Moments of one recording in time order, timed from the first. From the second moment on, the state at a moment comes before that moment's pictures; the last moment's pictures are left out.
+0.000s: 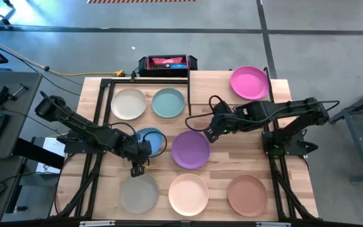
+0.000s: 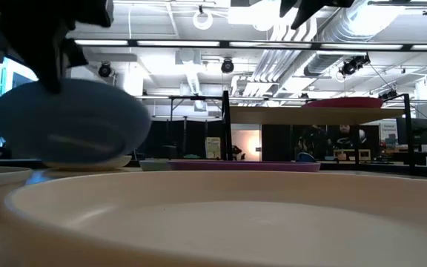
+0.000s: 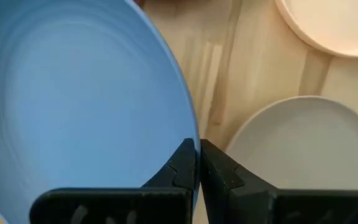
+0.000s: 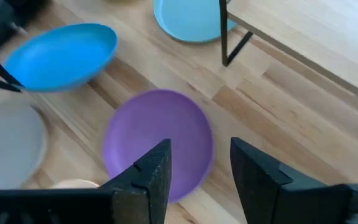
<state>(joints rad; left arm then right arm) -0.43 1.35 0.96 -0.83 -0.13 -0.60 0.18 1.50 1.61 -1.20 0.39 1.01</state>
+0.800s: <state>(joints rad) -0.43 1.35 1.12 -0.93 -0.37 0.20 0.05 1.50 1.61 -1.09 0.30 1.11</state>
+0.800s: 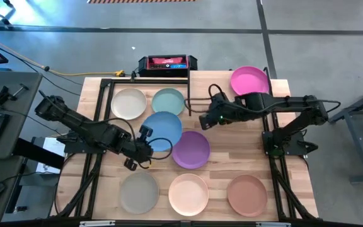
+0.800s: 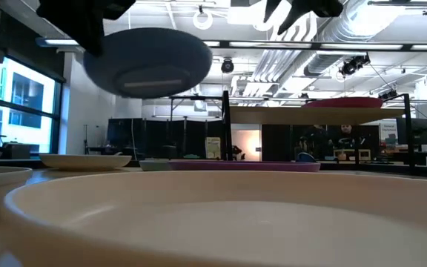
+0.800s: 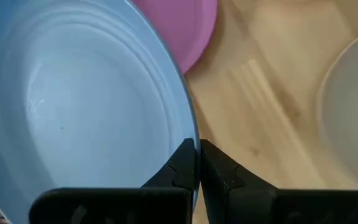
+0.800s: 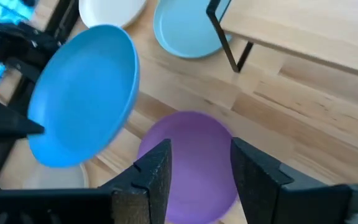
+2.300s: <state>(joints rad) -0.39 1.35 1.12 -0.84 -0.45 0.54 -0.02 1.67 1.61 -0.81 0.19 0.99</state>
